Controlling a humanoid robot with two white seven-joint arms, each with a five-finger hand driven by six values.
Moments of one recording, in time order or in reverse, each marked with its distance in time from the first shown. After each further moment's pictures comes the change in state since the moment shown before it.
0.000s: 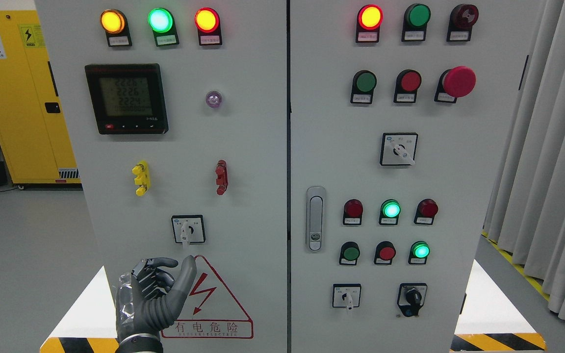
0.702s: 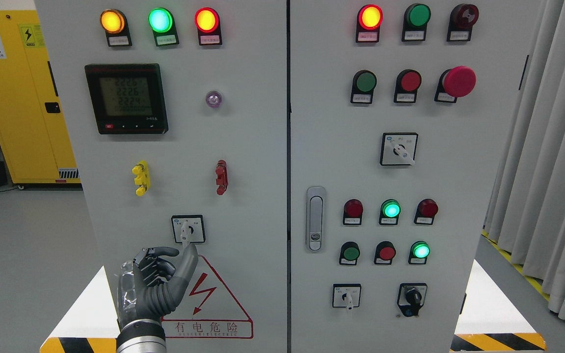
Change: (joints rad) left arm -0.057 -0.006 0.007 0.019 -0.001 0.038 0.000; right arm 0.000 0.000 0.000 0.000 0.000 0.000 0.000
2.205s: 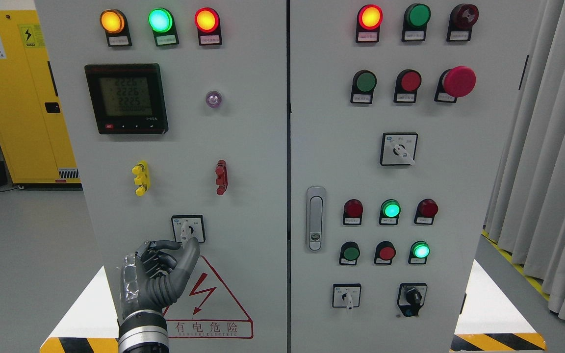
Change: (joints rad) left arm -0.037 -0.005 0.007 0.028 -0.011 0.022 0.002; right arm 0.000 0.000 0.000 0.000 0.000 0.000 0.000
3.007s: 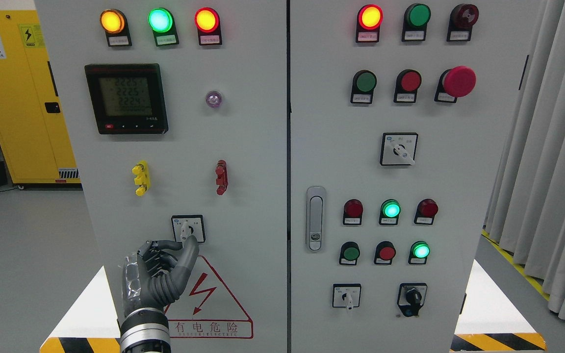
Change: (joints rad) left arm -0.015 -0.002 -0.002 0.013 -0.008 0.010 -0.004; right arm 0.000 0.000 0.000 0.000 0.000 0.000 0.000
